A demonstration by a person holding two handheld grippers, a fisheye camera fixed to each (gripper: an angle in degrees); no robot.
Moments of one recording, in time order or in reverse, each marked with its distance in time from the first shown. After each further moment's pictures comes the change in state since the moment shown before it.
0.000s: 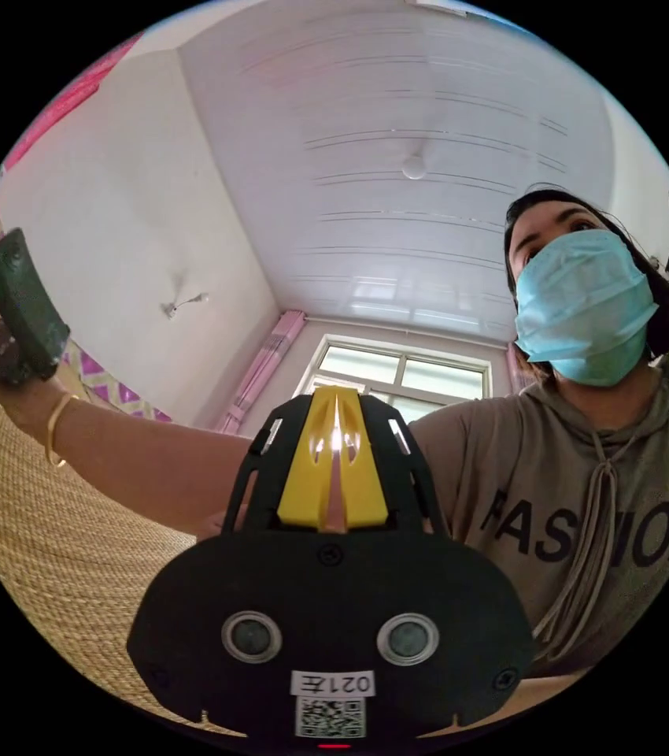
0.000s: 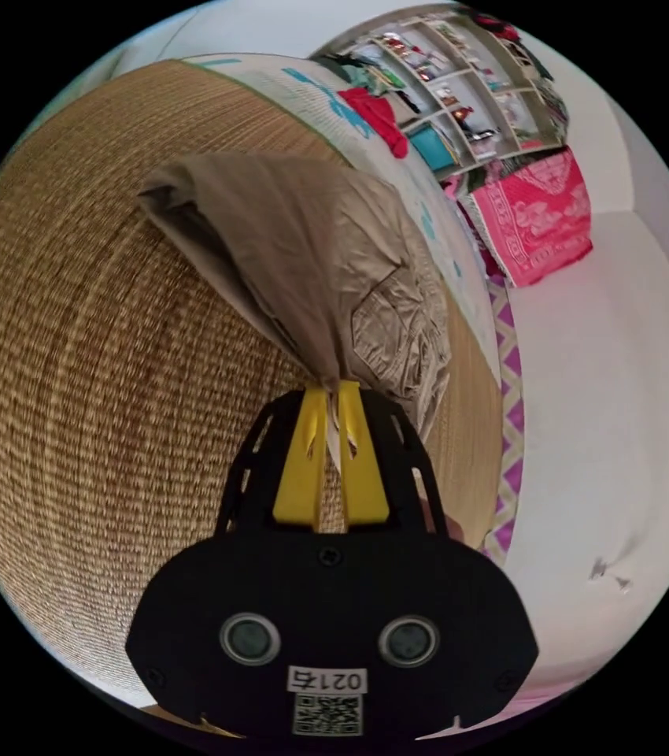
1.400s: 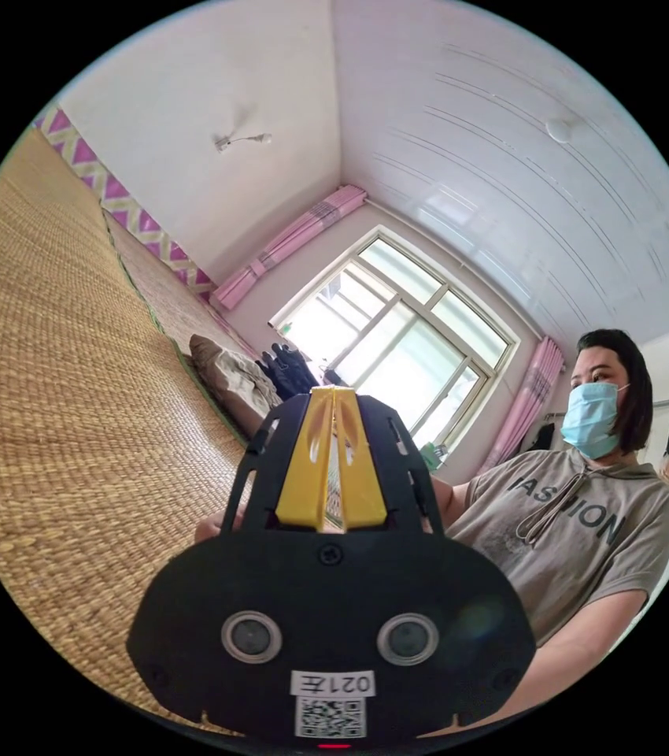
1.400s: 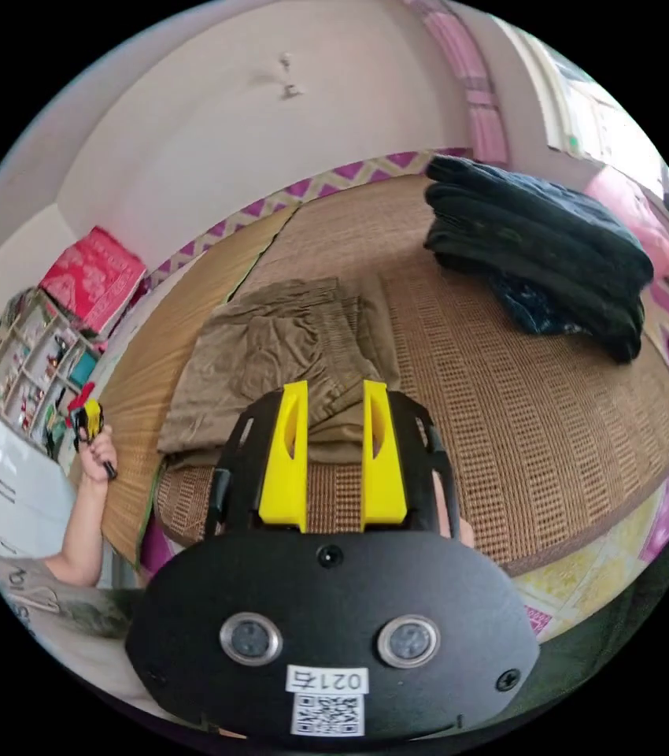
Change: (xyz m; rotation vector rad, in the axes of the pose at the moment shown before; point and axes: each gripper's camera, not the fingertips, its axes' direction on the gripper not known) left arm -0.214 0.126 0.137 -0.440 0.015 -0.400; right arm -0.344 1.229 -0.419 -0.027 -0.094 1.859
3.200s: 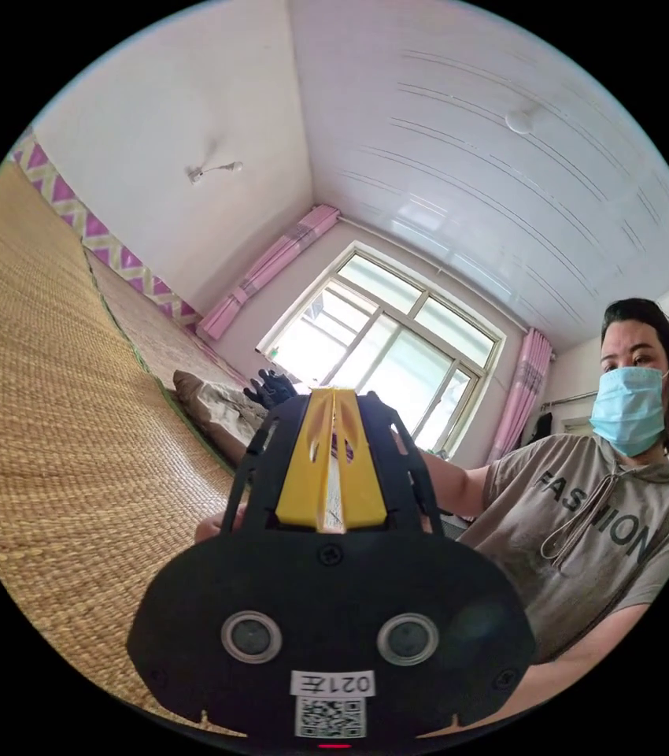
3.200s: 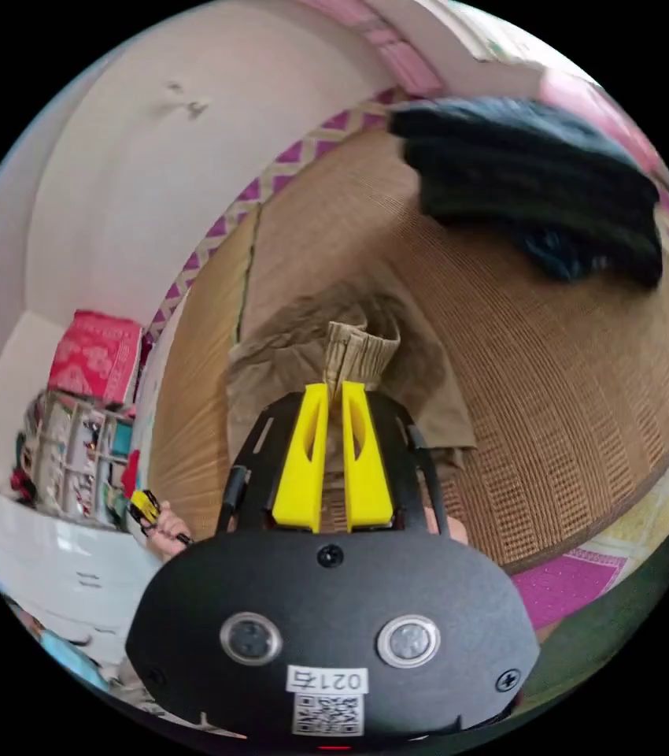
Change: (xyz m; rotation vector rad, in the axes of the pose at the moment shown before) left arm 0.085 0.029 -0.007 0.092 0.005 0.126; right arm 0.018 -0.088 0.096 -0.076 -0.116 0.248
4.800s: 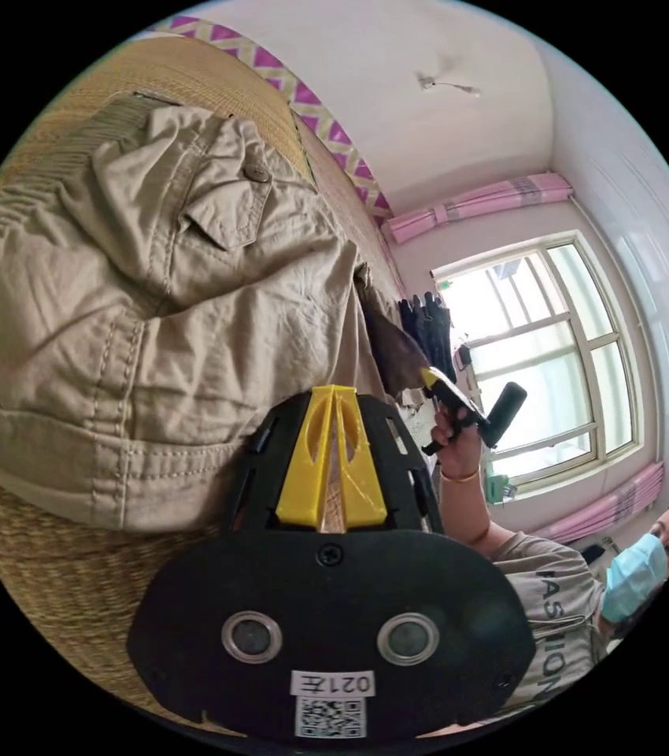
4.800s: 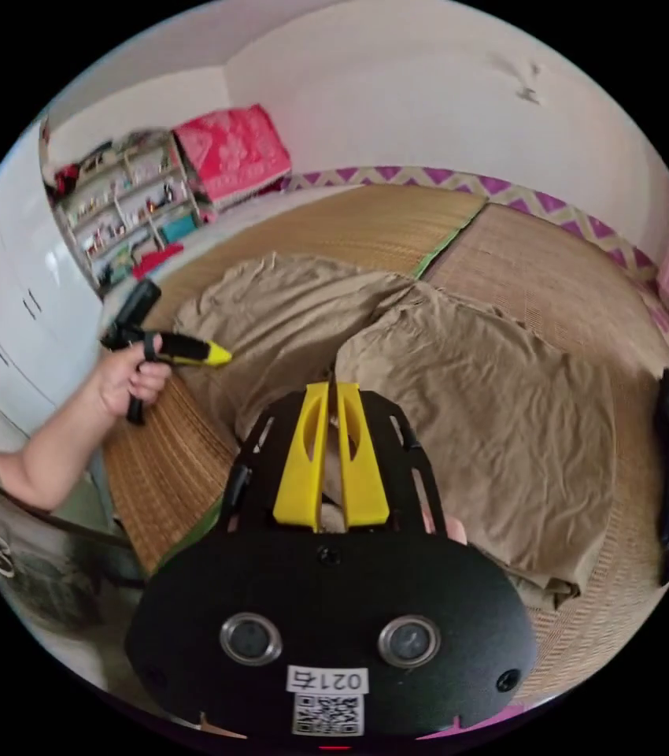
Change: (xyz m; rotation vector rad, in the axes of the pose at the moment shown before) left arm -0.023 -0.079 0.024 -0.371 -0.530 -0.622; right arm -0.308 0.247 0.169 -0.116 -0.078 -0.797
